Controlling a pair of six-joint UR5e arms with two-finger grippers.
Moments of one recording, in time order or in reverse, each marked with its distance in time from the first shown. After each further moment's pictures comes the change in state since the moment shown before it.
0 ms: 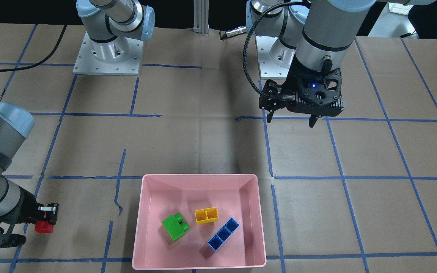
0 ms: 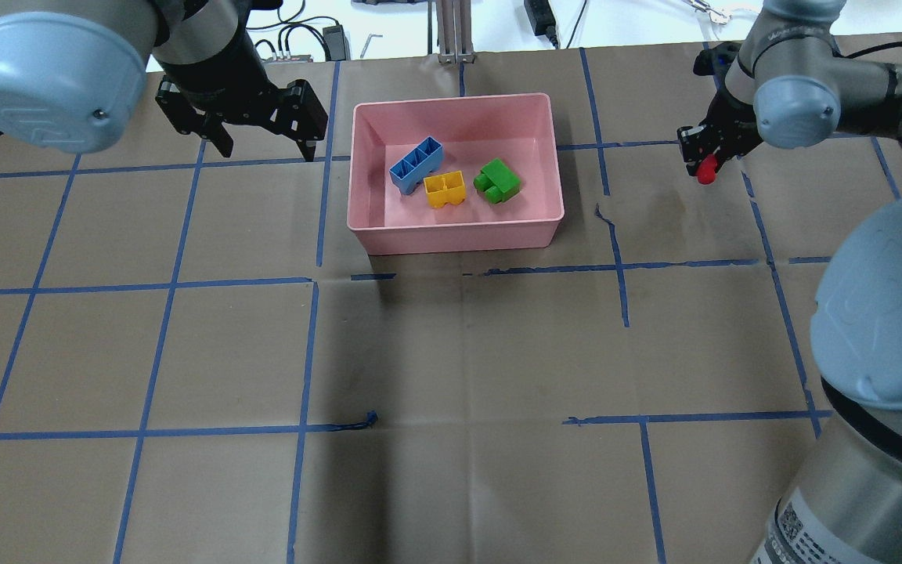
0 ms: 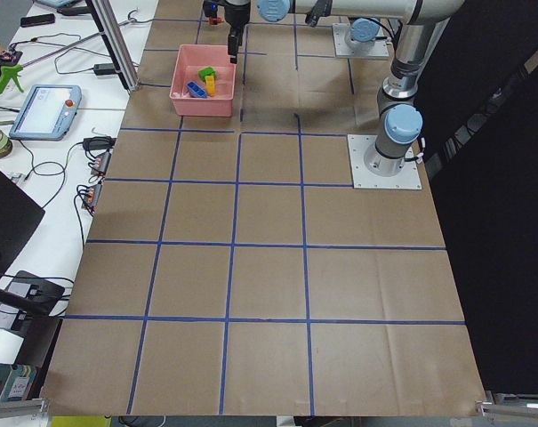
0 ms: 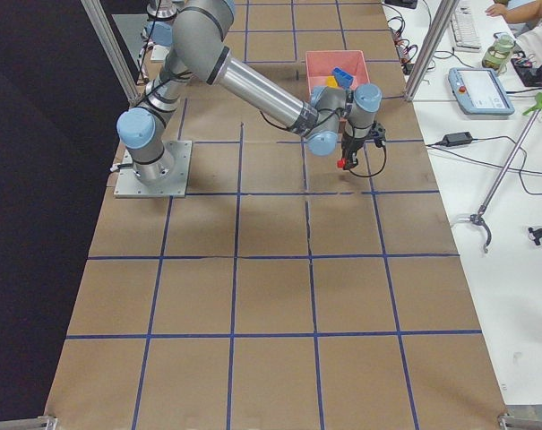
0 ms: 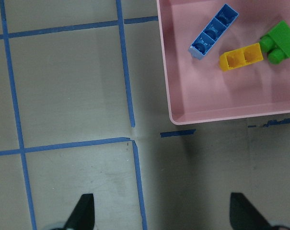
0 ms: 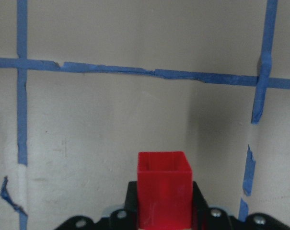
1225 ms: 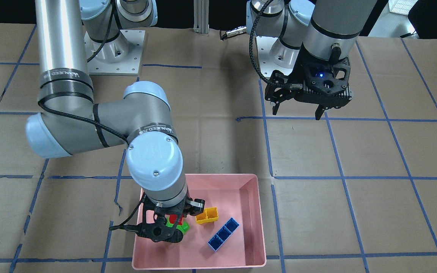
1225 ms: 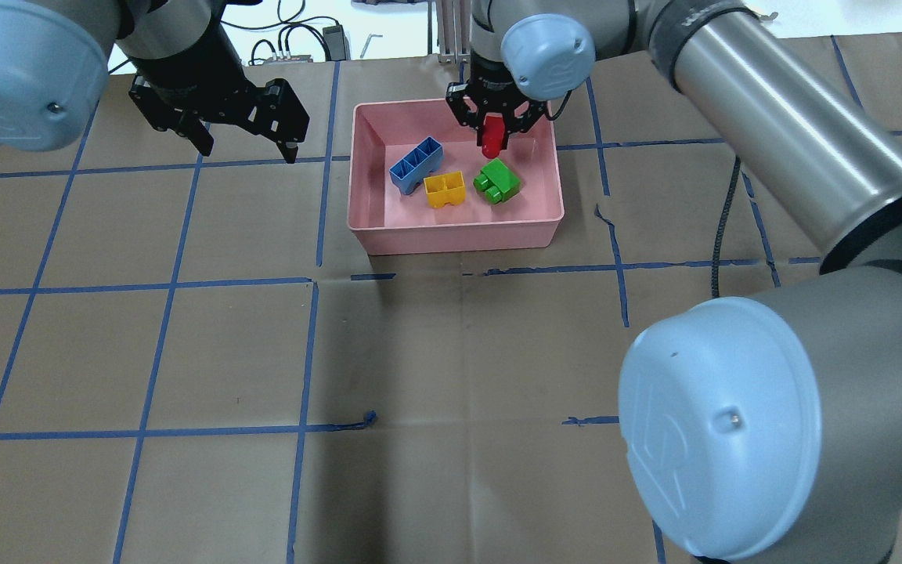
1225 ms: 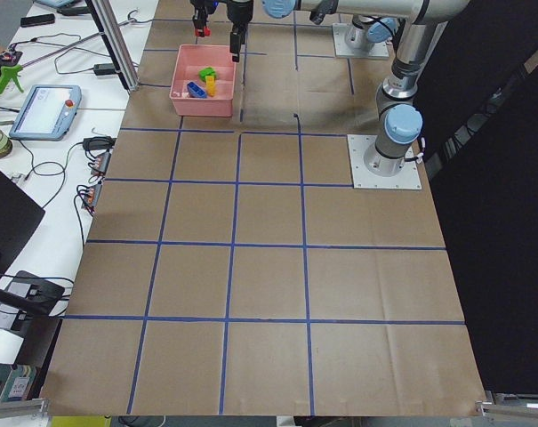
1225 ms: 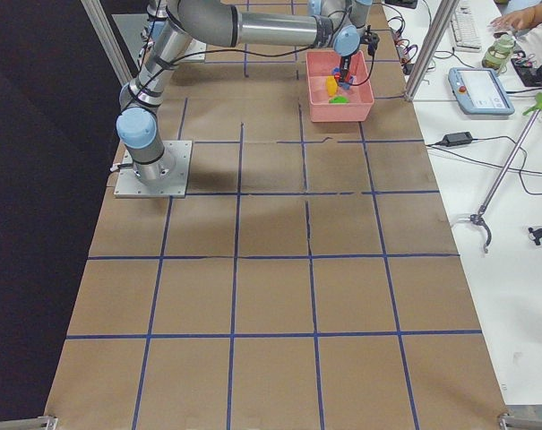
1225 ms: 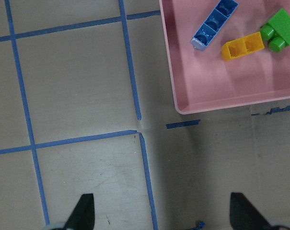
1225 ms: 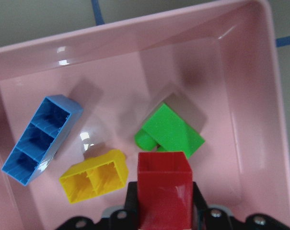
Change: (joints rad) left arm 0.011 0.036 0.003 -0.038 0.004 0.010; right arm 0.486 0.142 -0.294 0.180 0.011 0.747
